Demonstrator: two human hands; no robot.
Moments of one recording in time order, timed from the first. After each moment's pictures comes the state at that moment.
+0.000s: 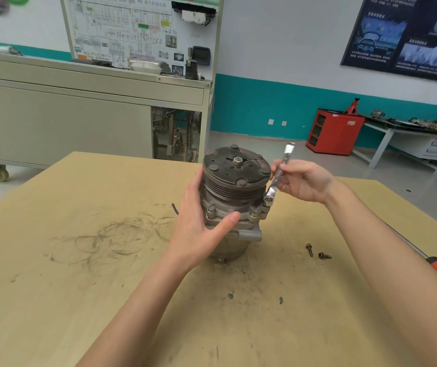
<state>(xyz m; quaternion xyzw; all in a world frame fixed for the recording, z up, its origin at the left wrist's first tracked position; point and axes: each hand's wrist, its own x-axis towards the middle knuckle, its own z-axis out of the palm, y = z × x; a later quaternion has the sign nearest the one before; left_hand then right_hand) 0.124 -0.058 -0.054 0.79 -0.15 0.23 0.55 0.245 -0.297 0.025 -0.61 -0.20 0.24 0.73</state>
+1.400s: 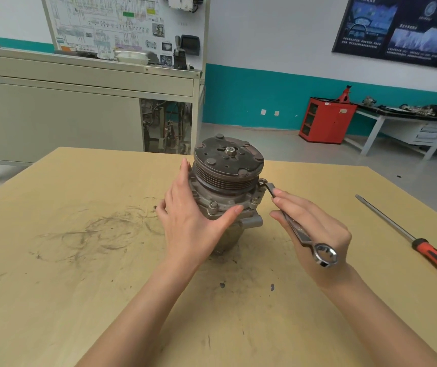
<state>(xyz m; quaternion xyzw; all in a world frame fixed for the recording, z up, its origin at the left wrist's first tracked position) 0.123 -0.085 -0.062 0.82 -0.01 0.37 0.43 0.097 -0.267 -0.032 -0.74 -0.33 -0.56 0.19</state>
